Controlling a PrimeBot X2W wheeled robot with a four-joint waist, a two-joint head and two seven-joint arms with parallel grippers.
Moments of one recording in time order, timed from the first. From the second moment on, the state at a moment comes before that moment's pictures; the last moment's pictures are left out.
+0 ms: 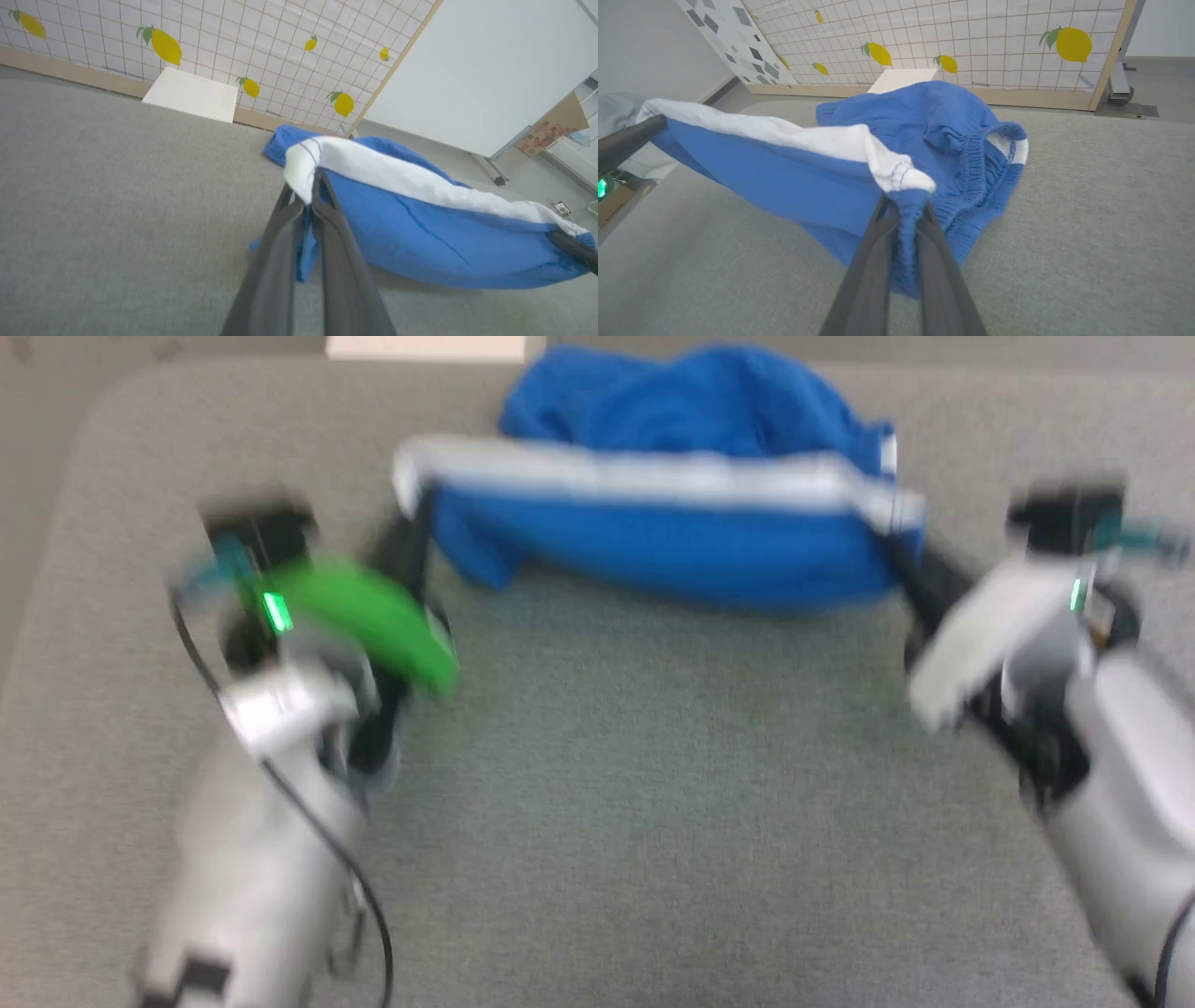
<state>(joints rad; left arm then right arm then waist) -0.70 0.22 -0.36 0.52 -0.76 -0.11 -0.10 -0.64 -0.35 0.38 0.41 0.69 0.13 0.12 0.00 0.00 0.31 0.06</state>
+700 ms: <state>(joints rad) -0.01 0.35 -0.40 0.12 -0.90 0.13 0.24 -0.05 -0.46 0.40 0.06 0.68 0.13 0.45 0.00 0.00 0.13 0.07</state>
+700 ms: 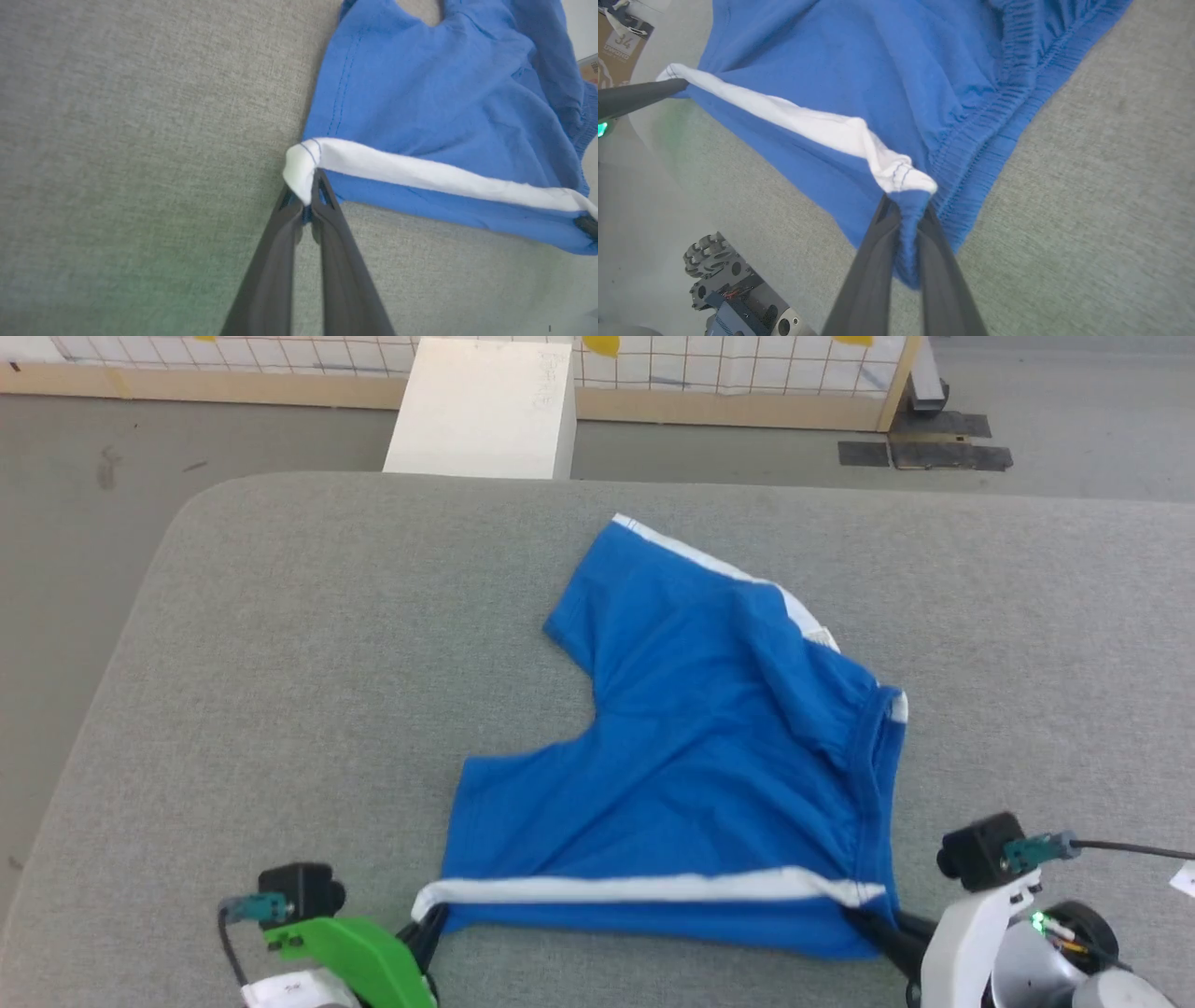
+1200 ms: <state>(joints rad) -0.08 0.37 -0.35 -0.07 -0.90 0.16 0.21 -0.04 -0.40 0.30 -0.06 0.66 0.13 0.53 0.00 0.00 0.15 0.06</state>
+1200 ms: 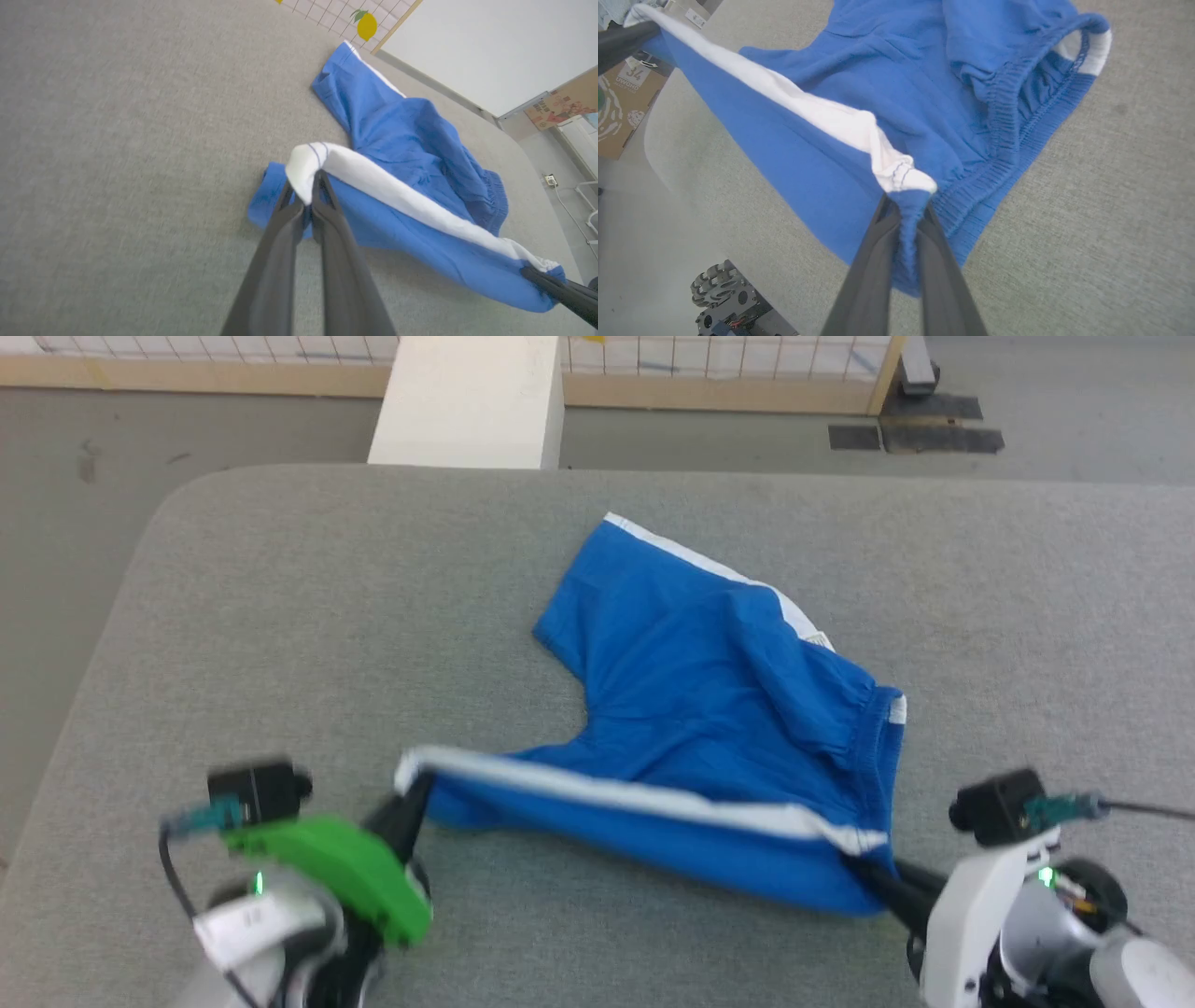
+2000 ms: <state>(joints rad) -0.90 0.25 -0.42 0.47 -0.72 0.01 0.15 -0.40 -0.28 0.27 0.02 0.60 0.13 0.50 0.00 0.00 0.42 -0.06</state>
